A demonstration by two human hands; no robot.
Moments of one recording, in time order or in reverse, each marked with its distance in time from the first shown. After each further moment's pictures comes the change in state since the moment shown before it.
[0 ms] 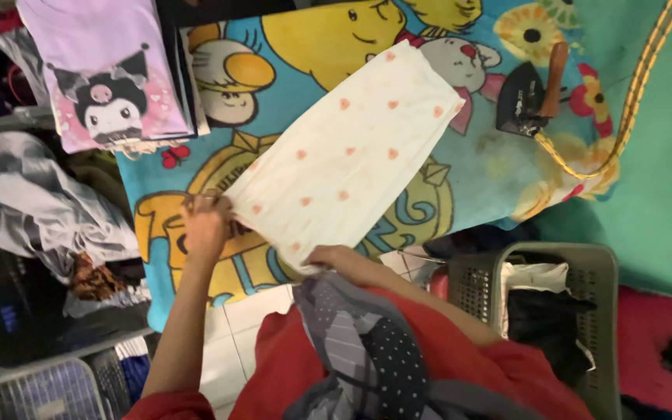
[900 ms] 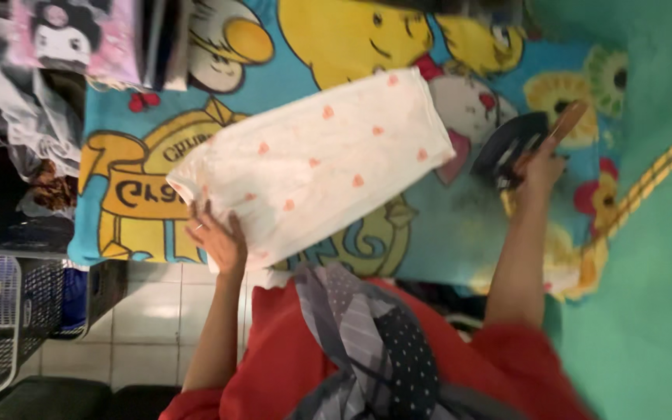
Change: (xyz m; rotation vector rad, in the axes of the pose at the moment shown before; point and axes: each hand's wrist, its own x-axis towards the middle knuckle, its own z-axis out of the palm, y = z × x) left_hand -0.009 0.206 0.098 0.014 0.313 -0.854; right_hand -0.044 0.304 -0.482 0.219 1.366 0.393
